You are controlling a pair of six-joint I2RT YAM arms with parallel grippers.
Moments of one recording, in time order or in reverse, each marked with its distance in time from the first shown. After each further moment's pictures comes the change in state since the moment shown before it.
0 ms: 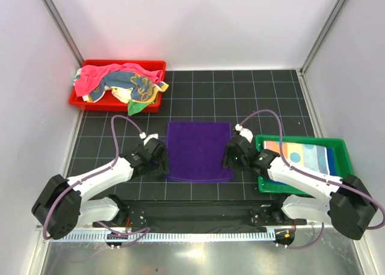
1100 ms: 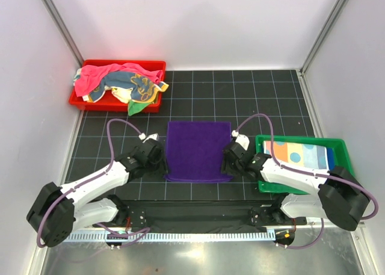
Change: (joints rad) left arm 0.000 -0.089 -0.048 0.086 0.114 -0.053; right arm 0.079 0.084 -0.072 0.075 0.039 0.074
